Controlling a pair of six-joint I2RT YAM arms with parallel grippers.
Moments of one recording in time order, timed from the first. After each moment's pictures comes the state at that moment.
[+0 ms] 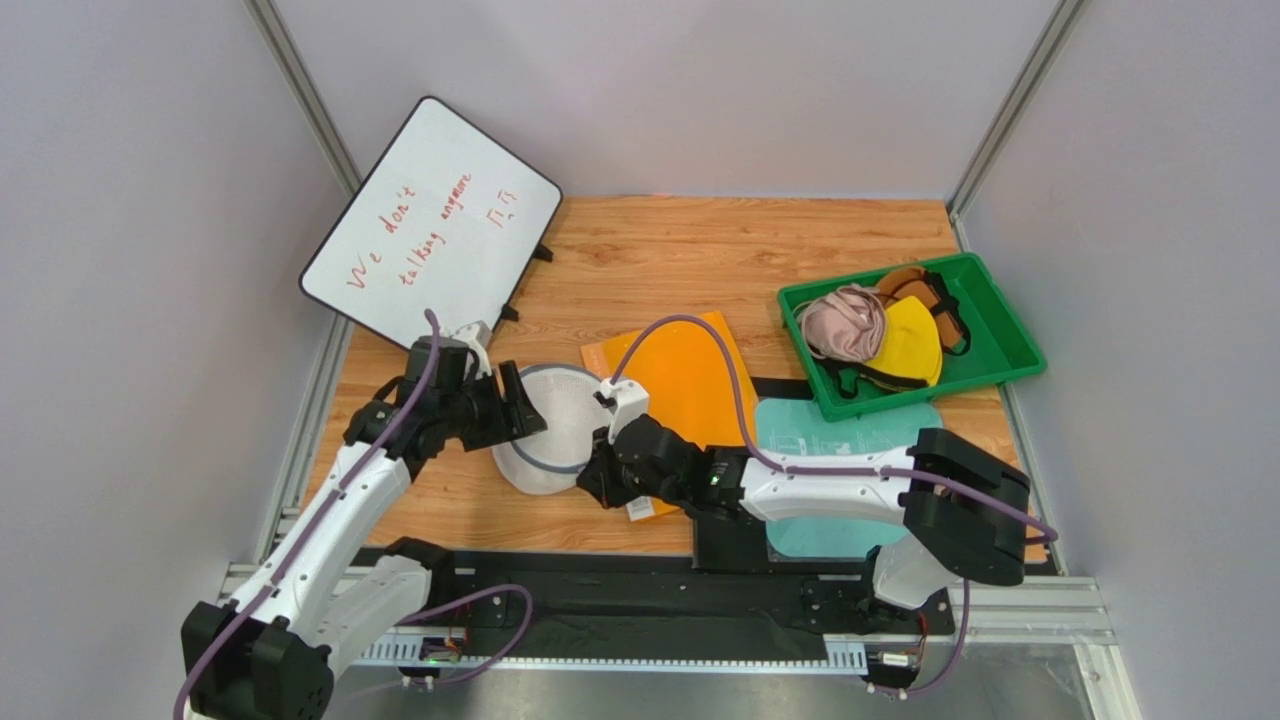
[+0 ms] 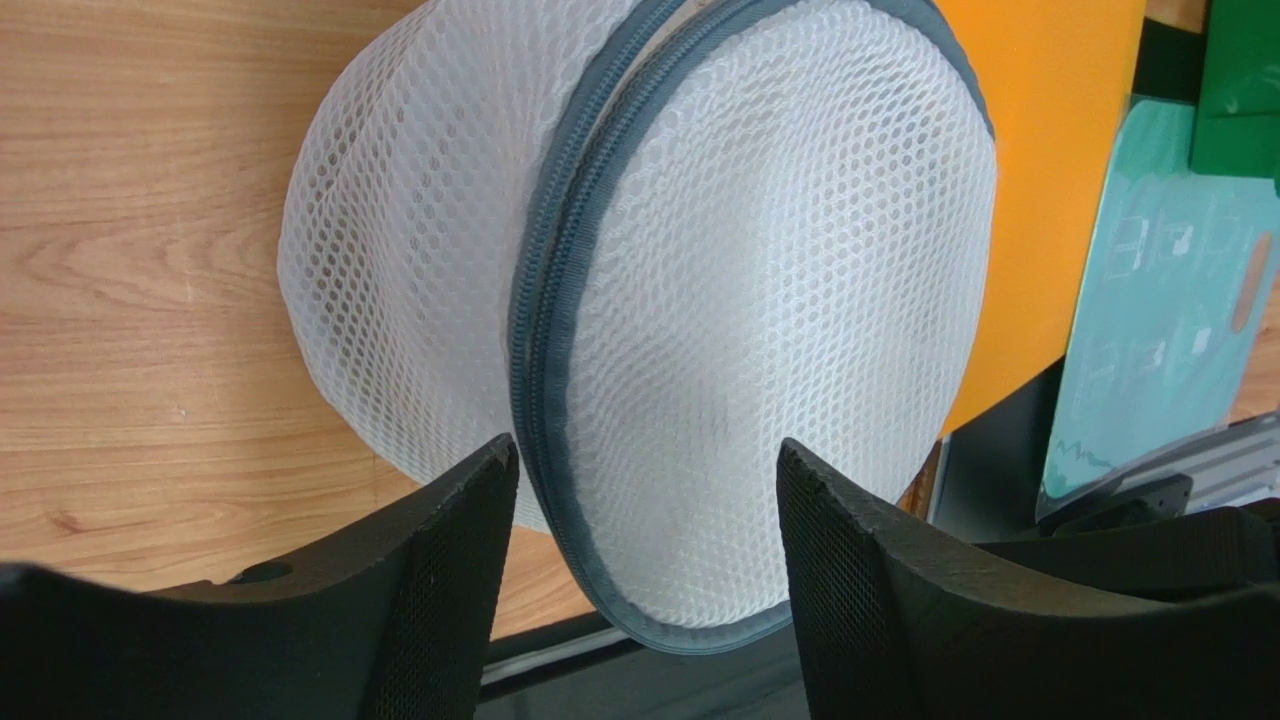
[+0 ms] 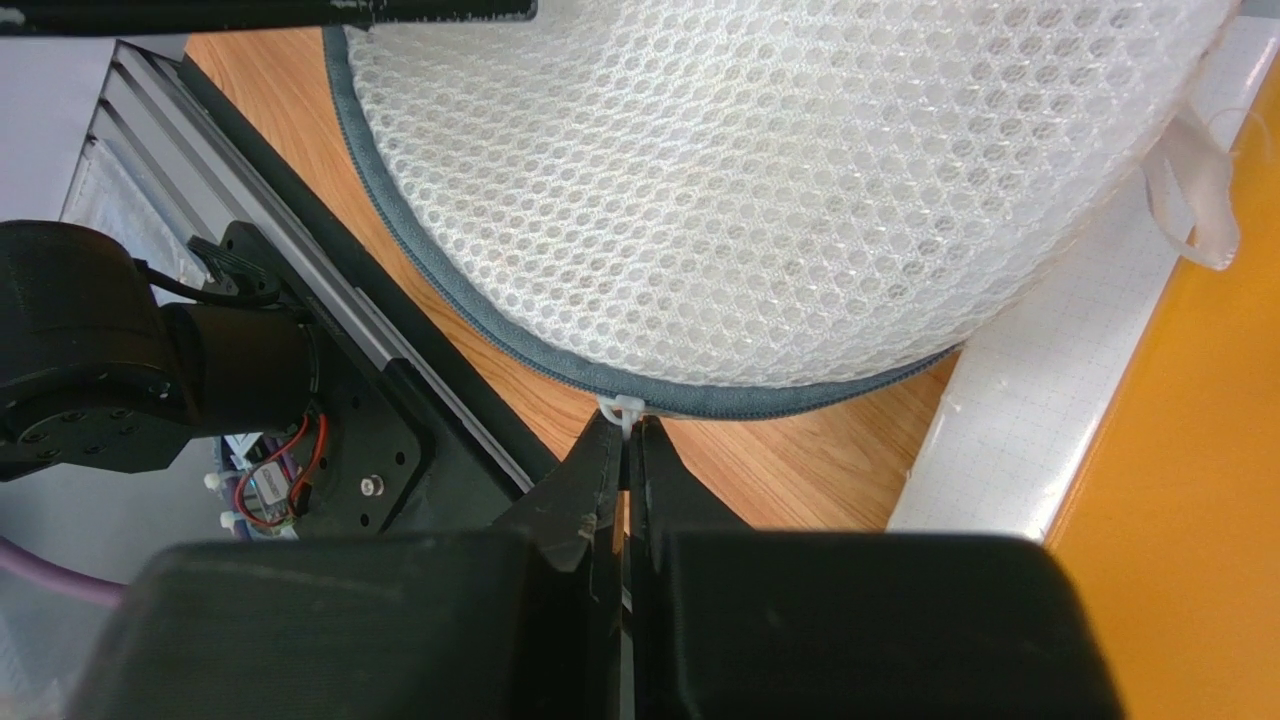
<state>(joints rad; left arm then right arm) -0.29 0.91 0.71 -0.66 0.22 -0.52 1.22 1.54 0.84 0.13 0.15 0.72</state>
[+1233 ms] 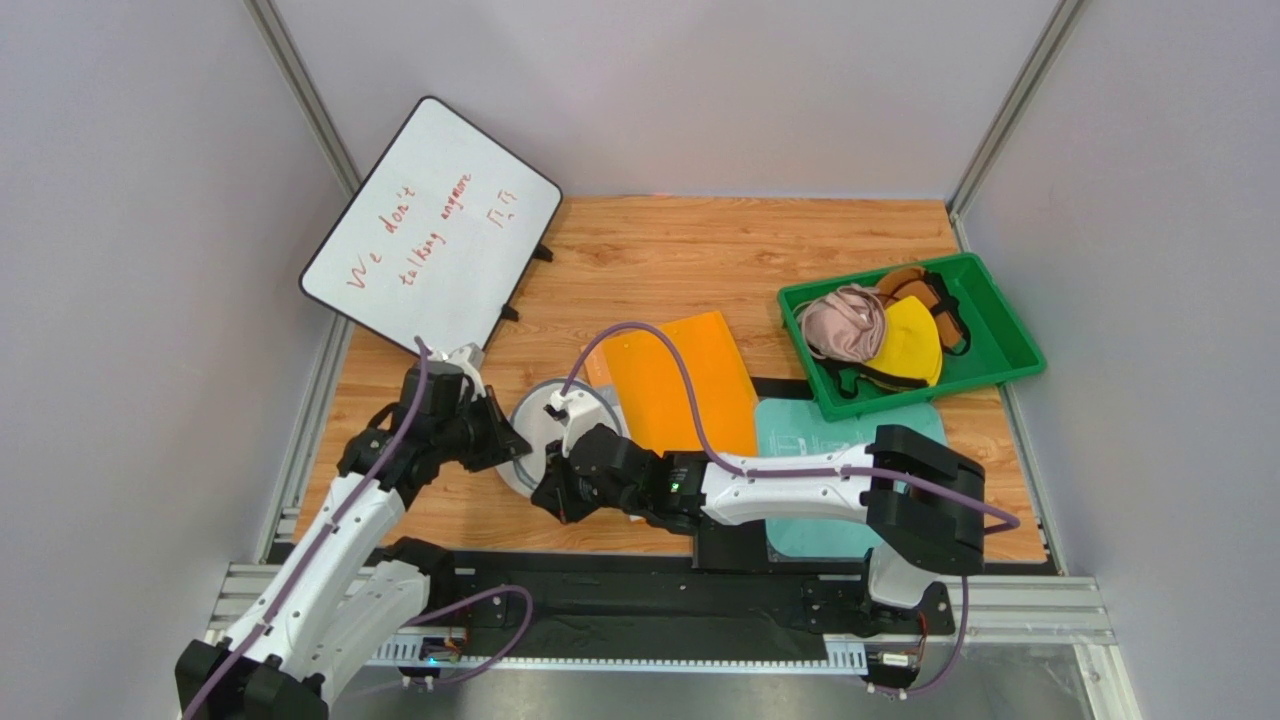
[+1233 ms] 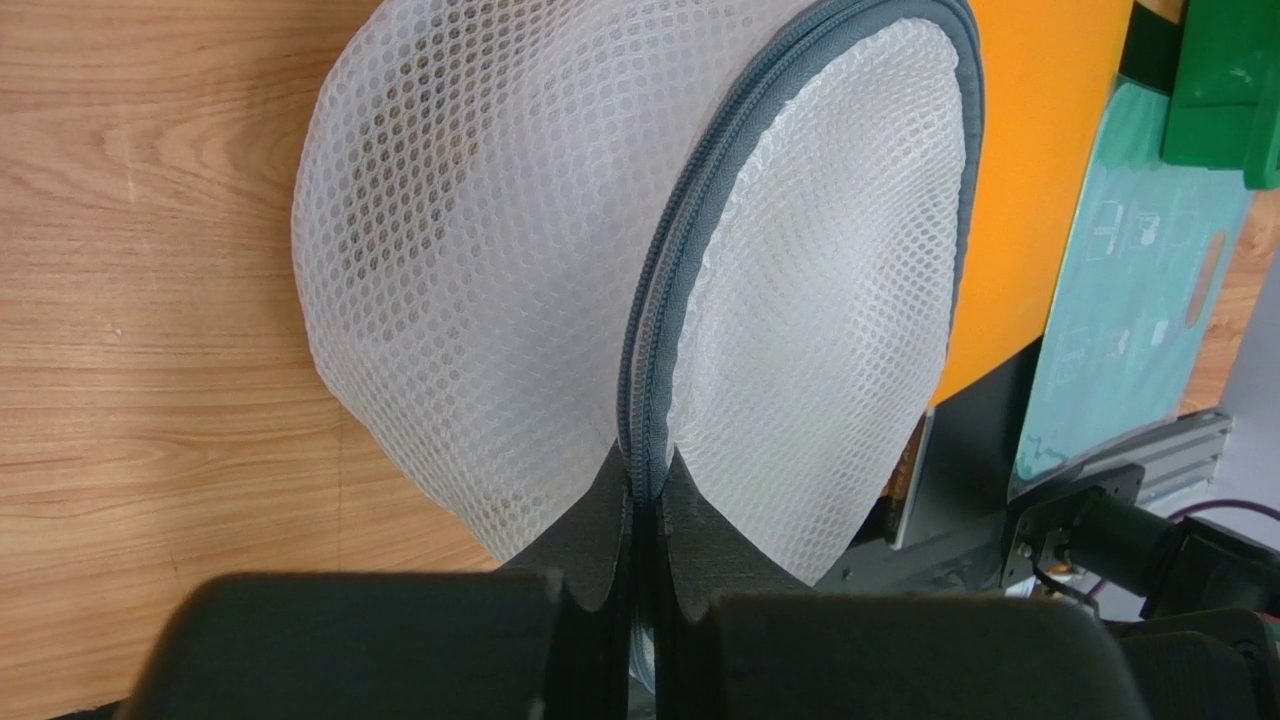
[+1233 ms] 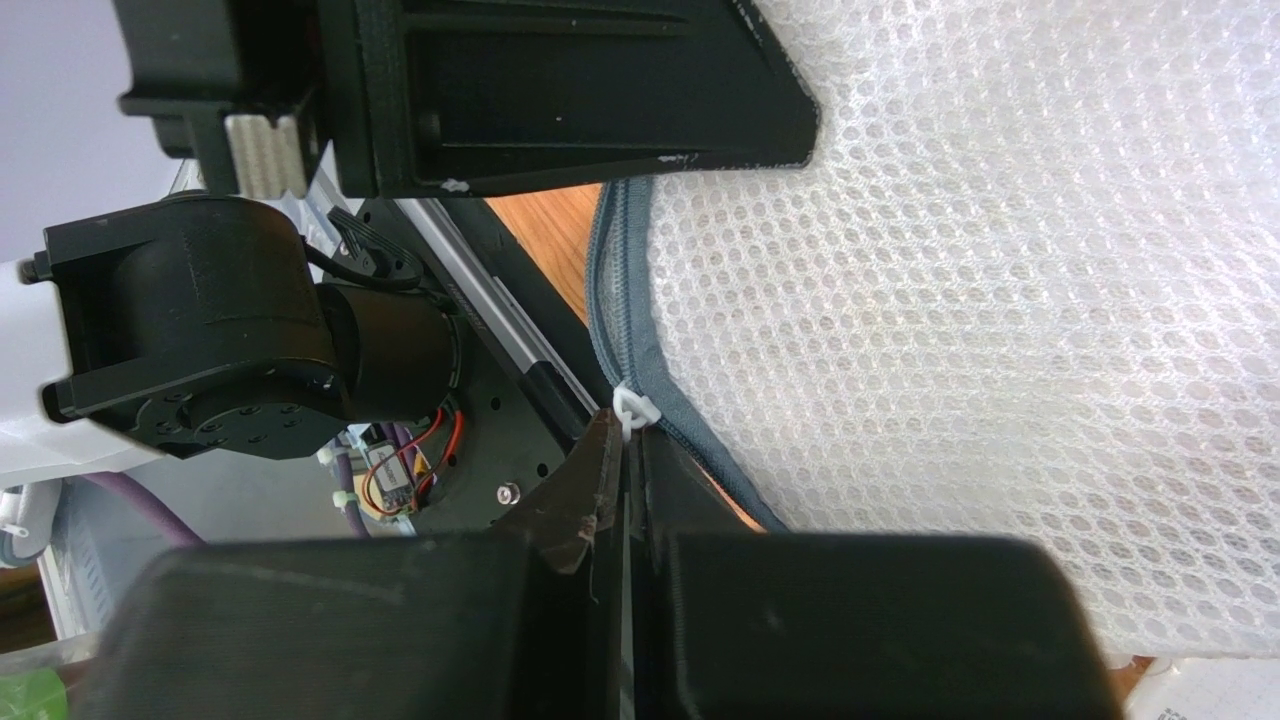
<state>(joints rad) -0.29 0.77 0.61 -0.68 0.24 -0.61 1.31 1.67 1.01 0.14 0.11 0.73</state>
